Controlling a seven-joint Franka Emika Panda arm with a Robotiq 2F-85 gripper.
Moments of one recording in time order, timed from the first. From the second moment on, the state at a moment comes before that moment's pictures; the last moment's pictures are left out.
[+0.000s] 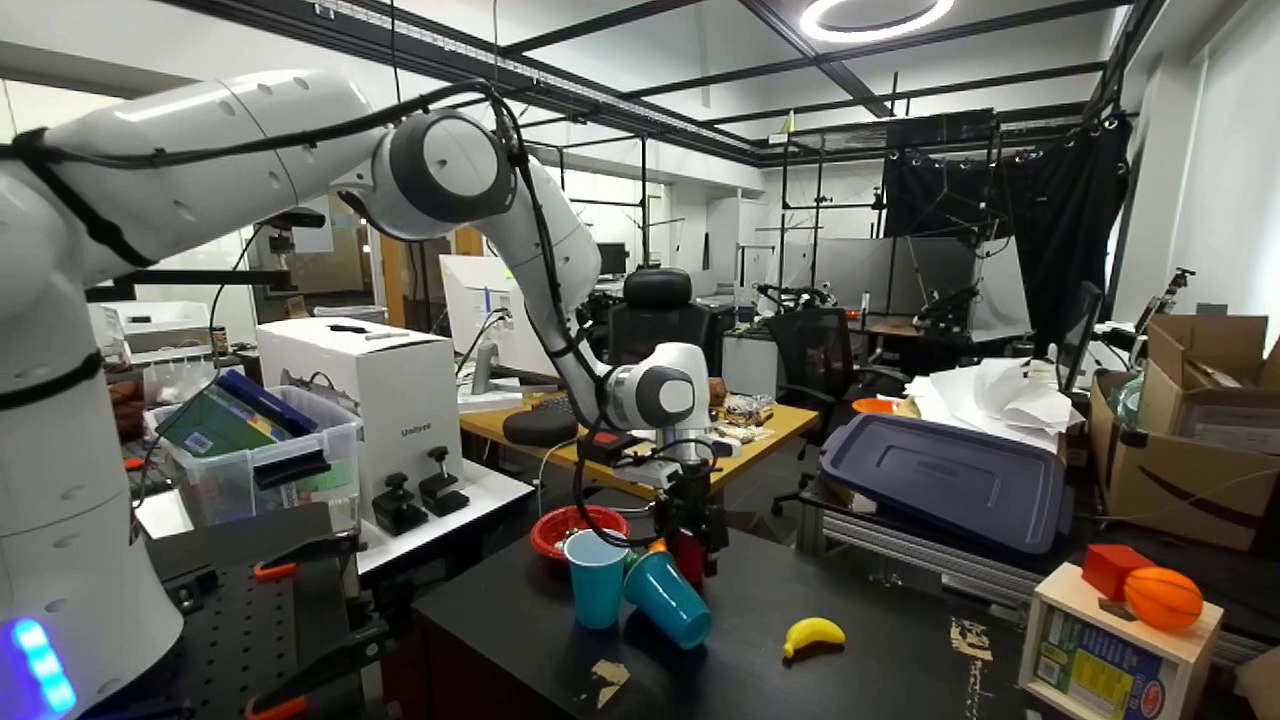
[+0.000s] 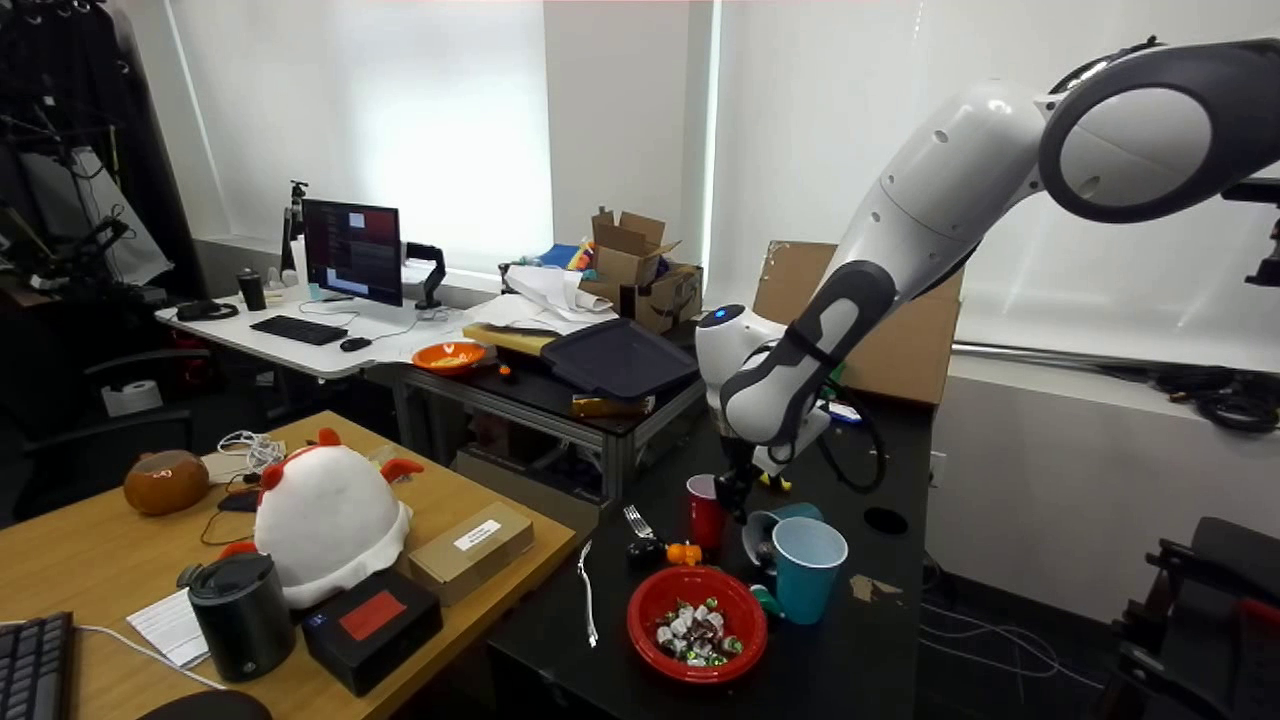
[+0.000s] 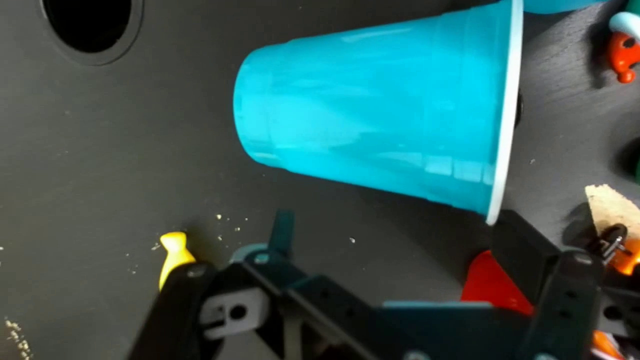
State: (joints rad) arm 0.17 1.11 -0.17 -1.47 -0.15 2.46 0.21
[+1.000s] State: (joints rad) arm 0.20 1.09 -0.18 -1.49 -0.16 2.35 0.24
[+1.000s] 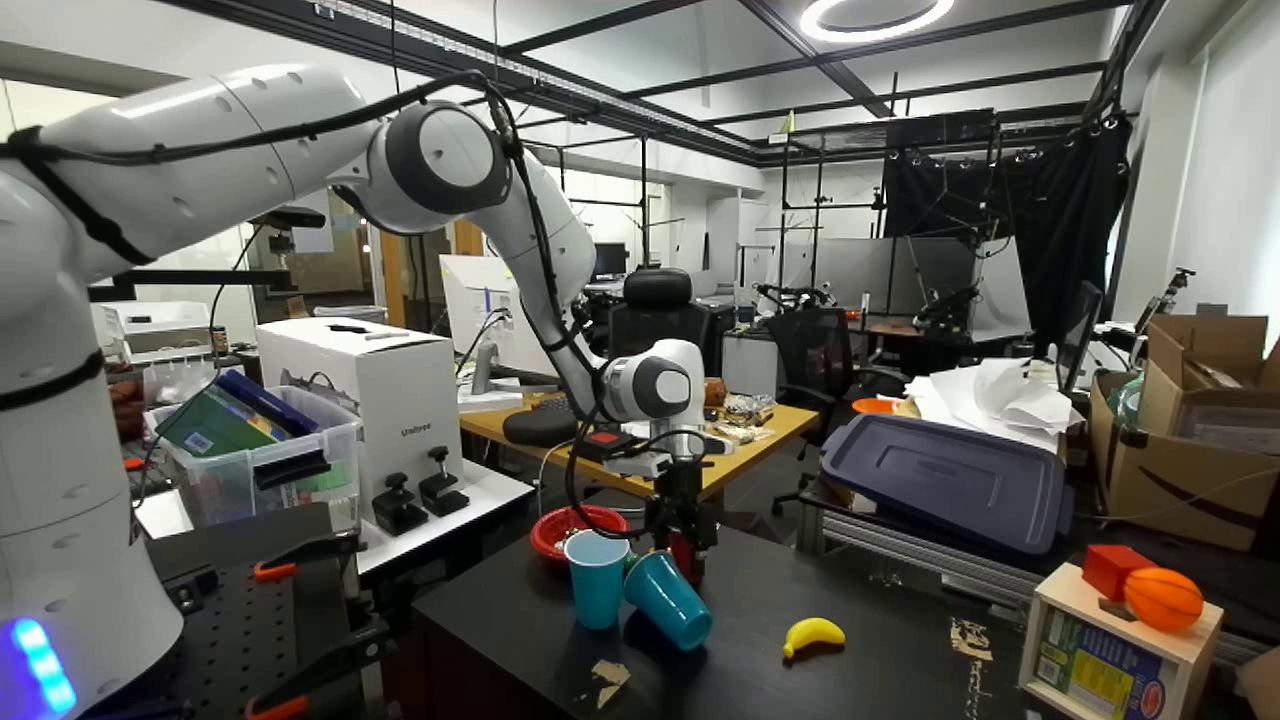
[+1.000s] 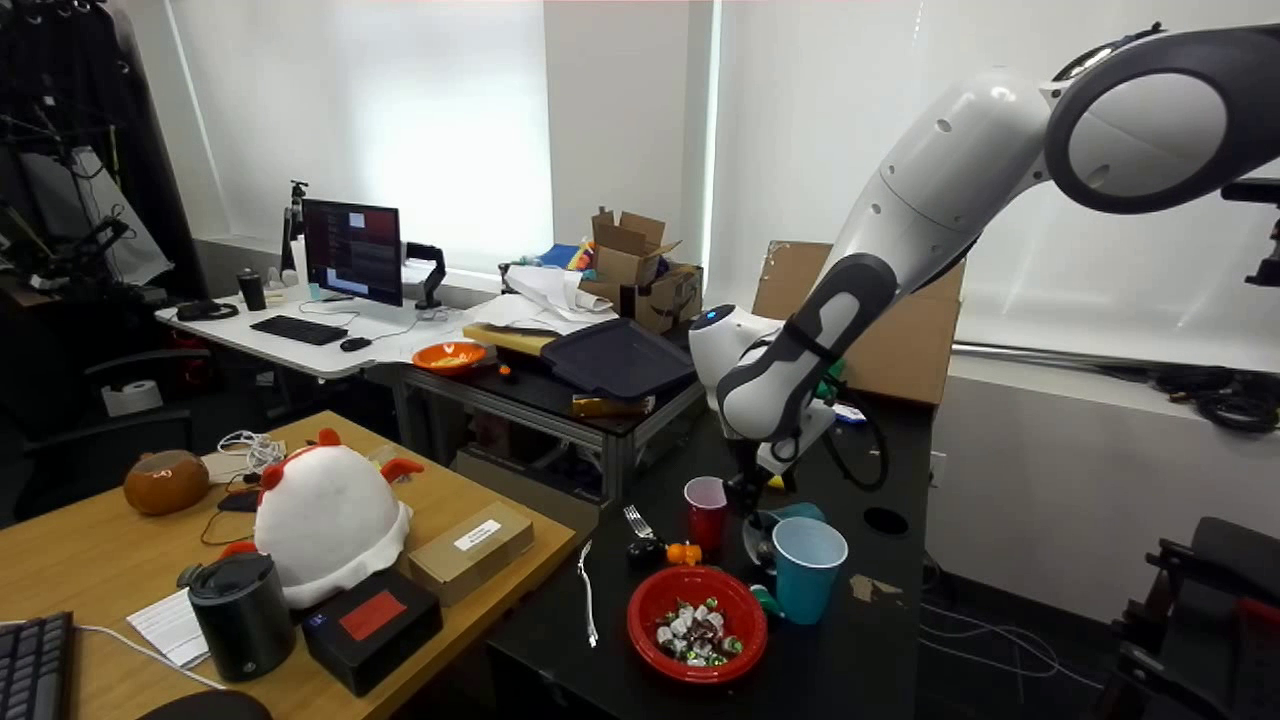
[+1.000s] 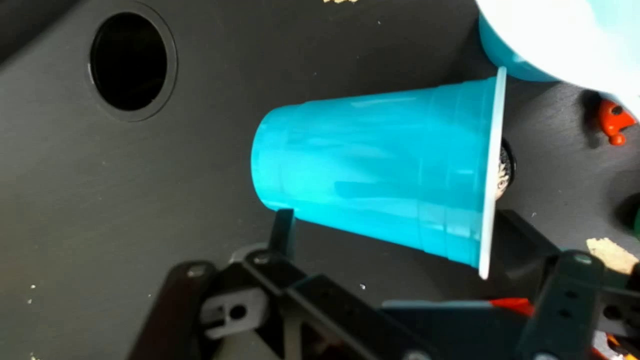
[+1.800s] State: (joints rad) arm 0.21 1.09 -0.20 -1.50 -0.21 2.35 0.24
